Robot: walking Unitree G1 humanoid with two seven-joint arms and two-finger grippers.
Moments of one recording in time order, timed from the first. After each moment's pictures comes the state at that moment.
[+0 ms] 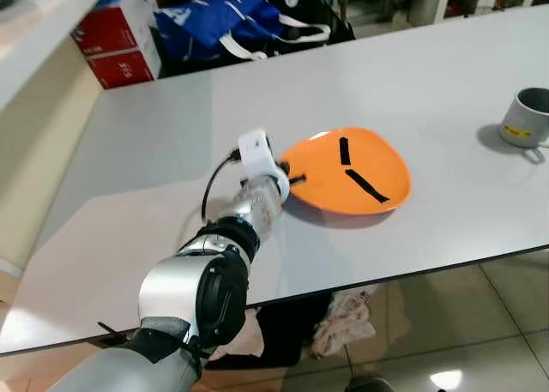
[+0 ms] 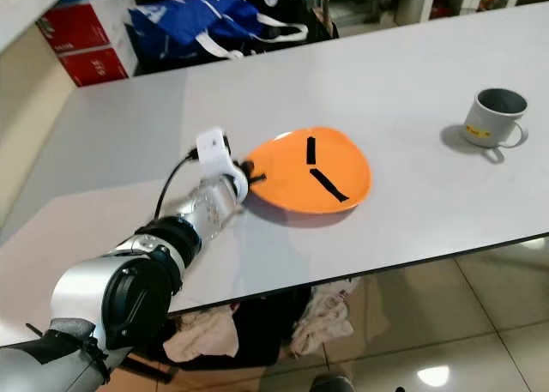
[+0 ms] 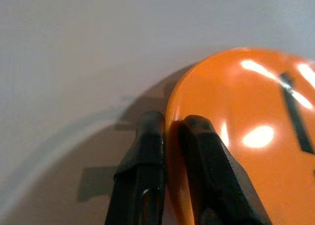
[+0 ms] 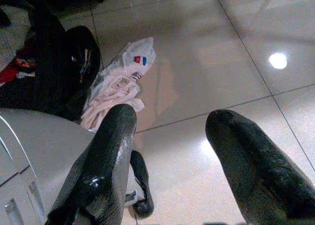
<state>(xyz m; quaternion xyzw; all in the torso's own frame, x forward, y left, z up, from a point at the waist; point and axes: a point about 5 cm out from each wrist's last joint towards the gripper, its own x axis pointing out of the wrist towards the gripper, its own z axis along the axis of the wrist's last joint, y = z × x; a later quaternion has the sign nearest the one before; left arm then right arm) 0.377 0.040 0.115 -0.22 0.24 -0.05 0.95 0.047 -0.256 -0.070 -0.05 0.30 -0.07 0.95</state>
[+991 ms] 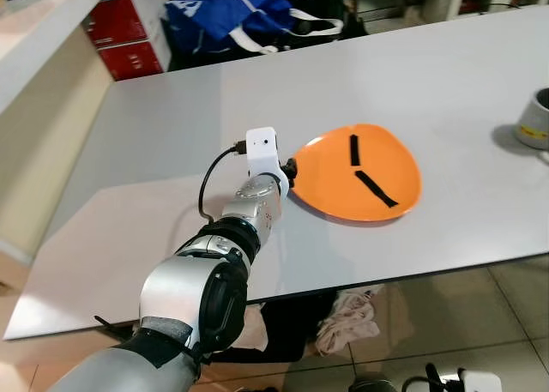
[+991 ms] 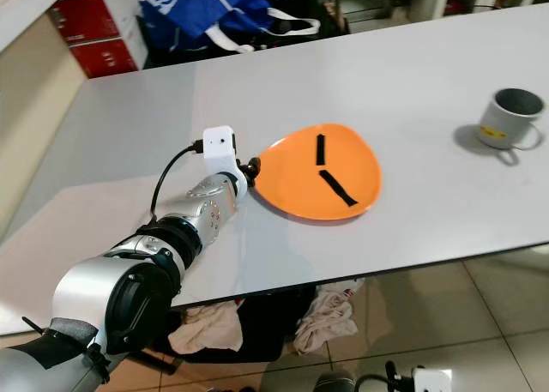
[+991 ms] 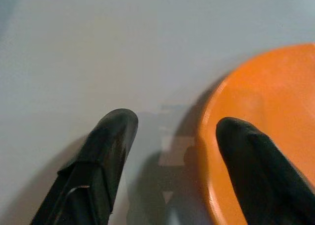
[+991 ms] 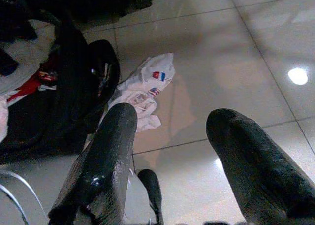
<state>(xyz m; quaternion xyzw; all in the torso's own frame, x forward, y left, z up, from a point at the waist) 0.380 0.041 0.123 -0.11 0.20 -0.06 0.97 0.087 -0.253 -0.068 -0.04 0.28 -0.05 0.96</state>
